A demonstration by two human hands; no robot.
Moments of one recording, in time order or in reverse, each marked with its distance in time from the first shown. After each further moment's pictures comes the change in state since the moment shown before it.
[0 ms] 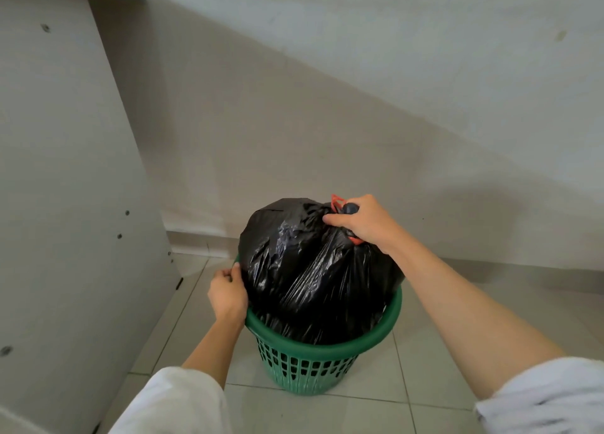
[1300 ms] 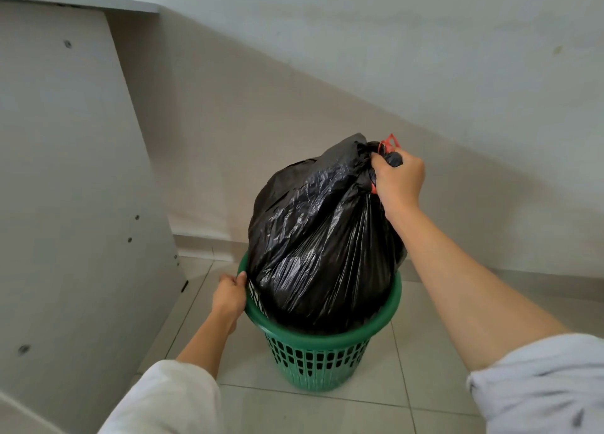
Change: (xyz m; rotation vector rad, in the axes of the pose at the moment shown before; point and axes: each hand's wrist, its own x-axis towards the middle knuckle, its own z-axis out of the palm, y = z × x) left_hand 0.023 -0.010 -0.015 0.131 -0.306 -0.096; right_hand 0.013 -0.050 -0.033 0.266 0.683 -0.143
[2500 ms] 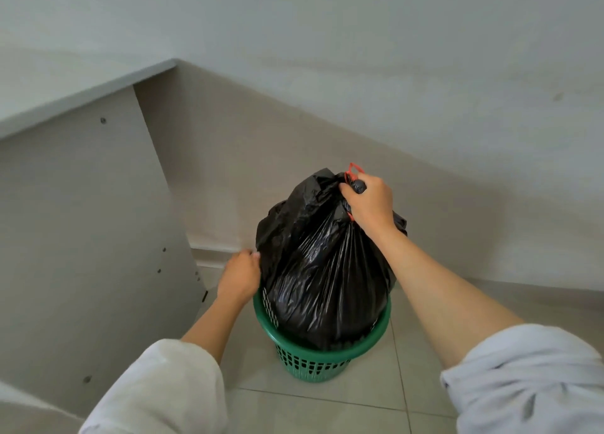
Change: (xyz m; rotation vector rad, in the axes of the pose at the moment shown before) left_hand -0.049 0.155 -0.055 0.610 0.041 0.325; right_hand 0.031 -0.059 0.038 -0.332 -0.319 -0.053
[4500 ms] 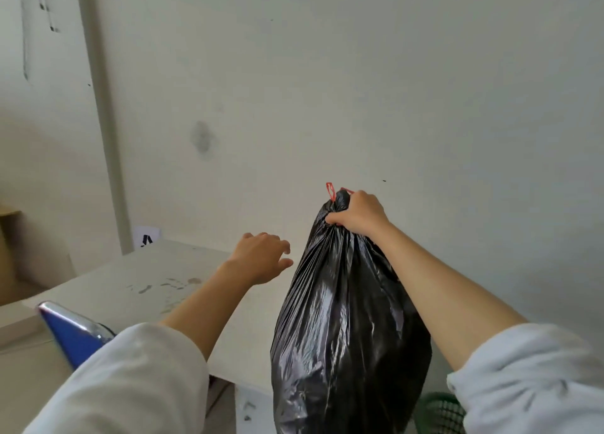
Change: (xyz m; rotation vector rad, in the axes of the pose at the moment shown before) left_hand -0.283 -0.022 -0.844 0.752 0.238 0.449; right_hand -0.108 -0.859 -0.055 -0.233 -0.297 -0.226
